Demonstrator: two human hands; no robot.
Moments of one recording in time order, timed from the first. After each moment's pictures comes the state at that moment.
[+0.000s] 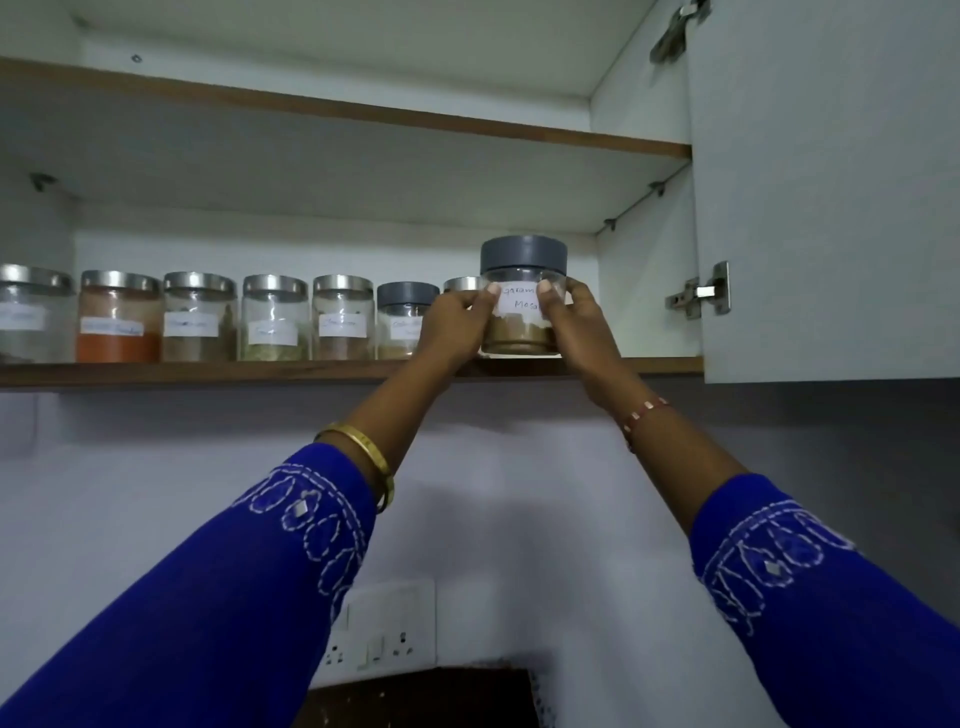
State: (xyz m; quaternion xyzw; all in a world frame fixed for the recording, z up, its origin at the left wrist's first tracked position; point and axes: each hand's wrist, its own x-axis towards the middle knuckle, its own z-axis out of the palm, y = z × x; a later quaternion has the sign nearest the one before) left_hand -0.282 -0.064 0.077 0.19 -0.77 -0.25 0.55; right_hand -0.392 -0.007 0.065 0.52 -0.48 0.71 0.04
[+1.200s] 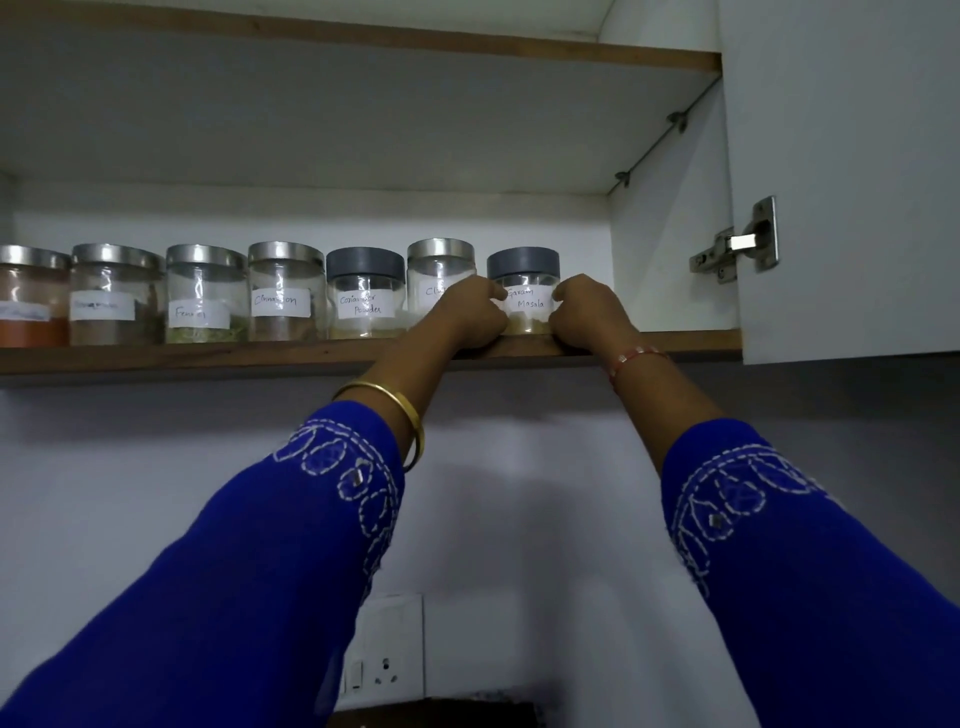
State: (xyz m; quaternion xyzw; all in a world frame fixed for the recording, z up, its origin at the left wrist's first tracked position) left_hand -0.354 -0.122 0.092 0.32 -0.86 -0.05 0.40; right_hand -0.468 -0.063 0.082 0.50 -0.72 0.44 0.19
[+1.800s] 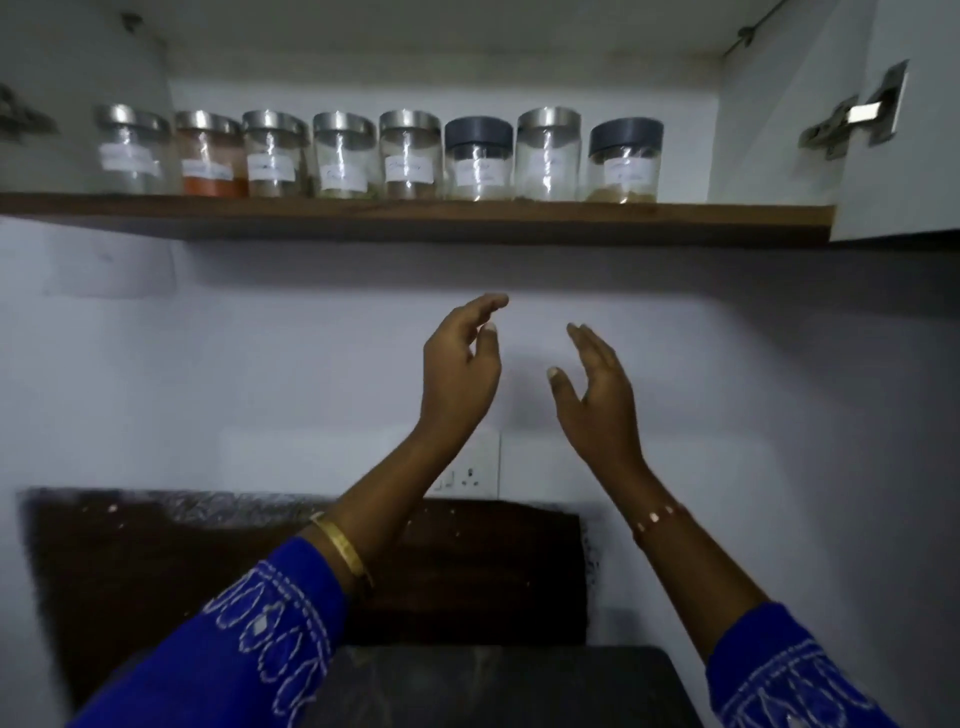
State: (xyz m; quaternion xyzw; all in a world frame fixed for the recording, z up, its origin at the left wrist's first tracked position) left_hand -0.223 -0.050 -0.099 0.21 -0.71 -0.15 0.66; right_hand -0.346 -0.008 -0.129 0.58 -0.57 0.57 0.11
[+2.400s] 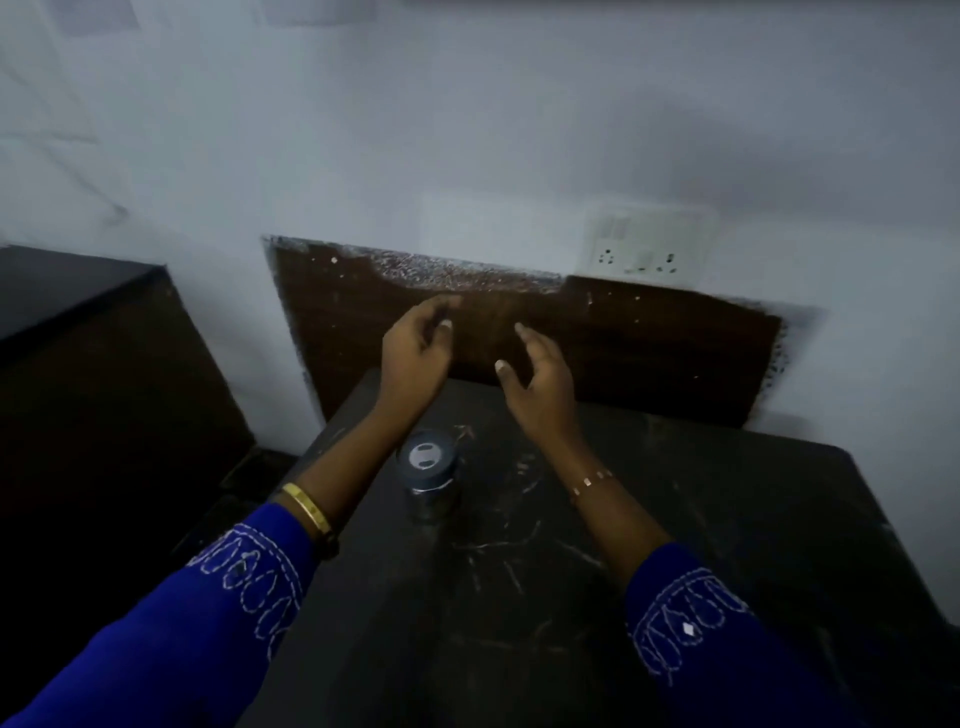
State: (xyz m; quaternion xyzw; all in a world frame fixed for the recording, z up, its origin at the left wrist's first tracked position) left_hand 0.067 -0.038 -0.303 0.47 -0.65 -0.21 0.55; right_hand -0.069 -0.018 -0.336 0.63 -0.57 0.49 -0.20
